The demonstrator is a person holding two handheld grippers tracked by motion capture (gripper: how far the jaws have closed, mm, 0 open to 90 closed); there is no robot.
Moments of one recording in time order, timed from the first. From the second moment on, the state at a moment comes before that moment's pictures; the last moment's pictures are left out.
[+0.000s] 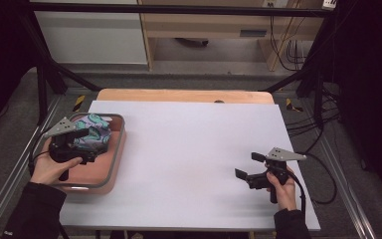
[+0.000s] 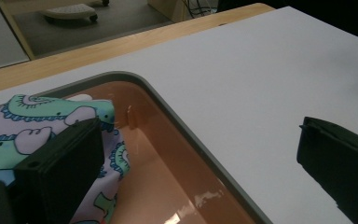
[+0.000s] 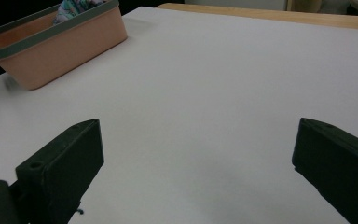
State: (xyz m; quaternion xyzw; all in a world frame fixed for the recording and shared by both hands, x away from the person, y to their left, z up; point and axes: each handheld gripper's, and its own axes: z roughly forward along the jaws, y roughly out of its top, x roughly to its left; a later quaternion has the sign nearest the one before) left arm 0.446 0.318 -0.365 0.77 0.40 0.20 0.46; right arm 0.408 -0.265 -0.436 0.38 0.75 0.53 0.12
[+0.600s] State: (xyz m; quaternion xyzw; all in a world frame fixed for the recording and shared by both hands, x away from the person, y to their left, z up) left arm 0.479 0.342 -0.381 0.76 0.45 0.22 0.41; right arm 0.409 -0.265 -0.437 0.38 0.75 0.53 0.12
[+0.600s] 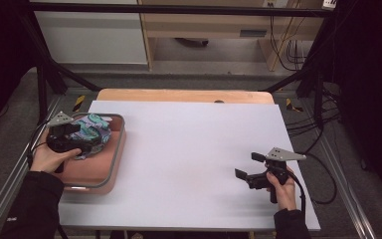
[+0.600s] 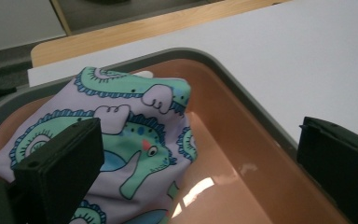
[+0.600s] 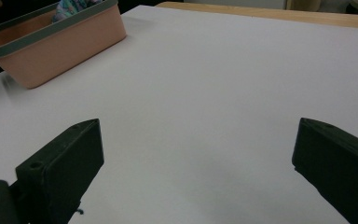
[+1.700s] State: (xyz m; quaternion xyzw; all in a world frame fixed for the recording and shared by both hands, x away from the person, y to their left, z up) left arm 0.513 0.362 -0.417 0.77 0.49 0.24 0.34; right arm 0.409 -0.265 -0.438 0.38 0.75 0.53 0.13
